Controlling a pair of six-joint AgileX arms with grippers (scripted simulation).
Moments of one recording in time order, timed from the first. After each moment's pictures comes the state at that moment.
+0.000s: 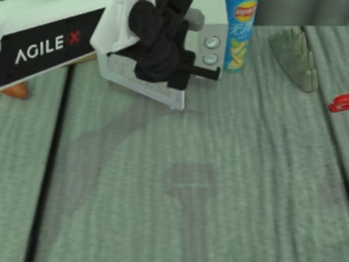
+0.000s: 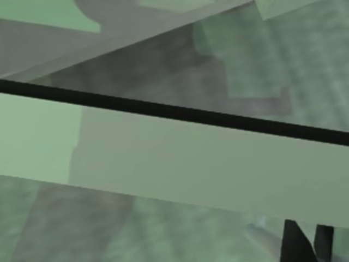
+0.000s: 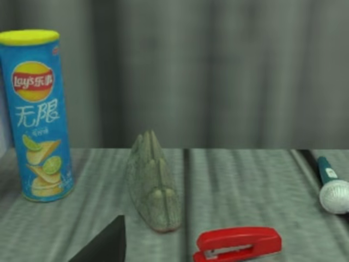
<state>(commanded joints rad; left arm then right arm) -0.60 2.00 1.65 -0.70 -0.11 -0.19 0.00 0.00 0.00 0.00 0.00 0.00</state>
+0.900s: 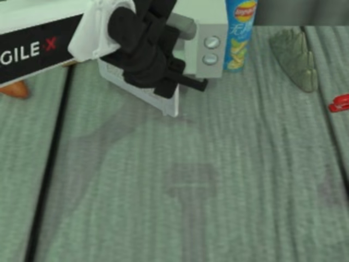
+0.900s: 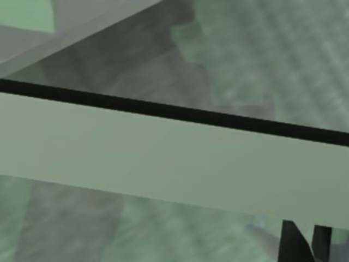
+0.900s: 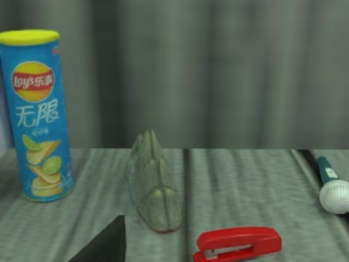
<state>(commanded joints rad) -0.57 1.91 1.53 -0.66 -0.04 -0.06 0.00 0.00 0.00 0.00 0.00 0.00</state>
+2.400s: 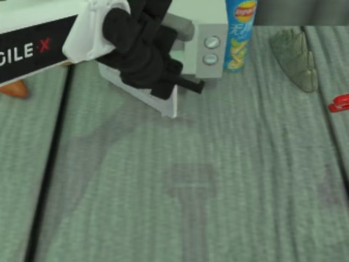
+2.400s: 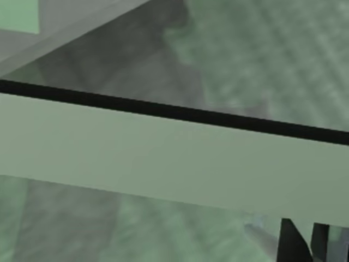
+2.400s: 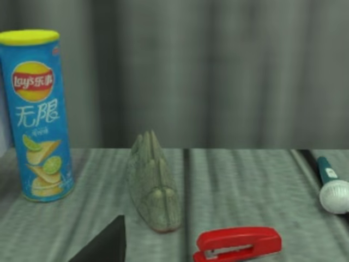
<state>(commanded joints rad) -0.56 1.90 1.51 -0.65 -0.01 -0.03 0.00 0.00 0.00 0.00 0.00 0.00</state>
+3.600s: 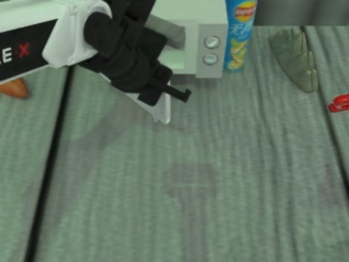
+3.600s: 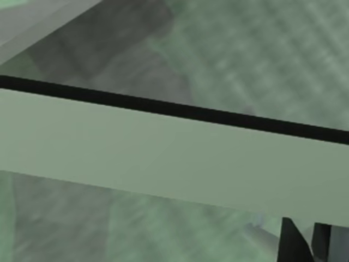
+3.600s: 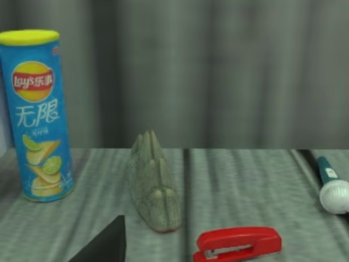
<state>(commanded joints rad) -0.53 1.84 1.43 -0.64 0.05 0.08 0.00 0.00 0.00 0.00 0.00 0.00</state>
